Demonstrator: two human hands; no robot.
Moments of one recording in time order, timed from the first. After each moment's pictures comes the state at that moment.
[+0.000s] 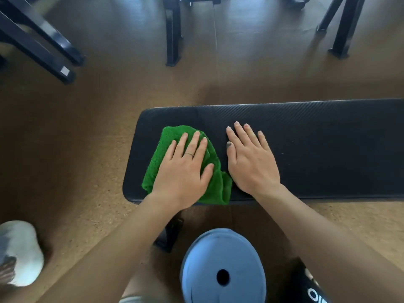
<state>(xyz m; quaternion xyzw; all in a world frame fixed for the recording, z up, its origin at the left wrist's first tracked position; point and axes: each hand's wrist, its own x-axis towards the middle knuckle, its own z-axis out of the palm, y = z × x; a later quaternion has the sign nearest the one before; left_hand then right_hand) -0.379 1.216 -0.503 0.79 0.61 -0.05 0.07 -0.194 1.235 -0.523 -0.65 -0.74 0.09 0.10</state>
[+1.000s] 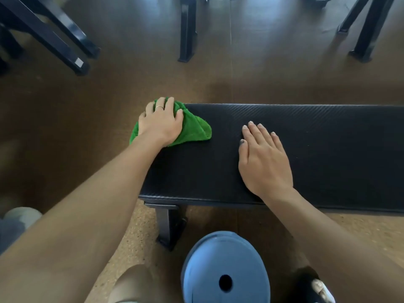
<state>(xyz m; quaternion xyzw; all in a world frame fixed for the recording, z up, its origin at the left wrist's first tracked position) -0.440 1.338 -0.510 0.64 0.76 0.00 0.10 -0.194 1.243 -0.528 -0.67 -0.72 0.08 0.12</state>
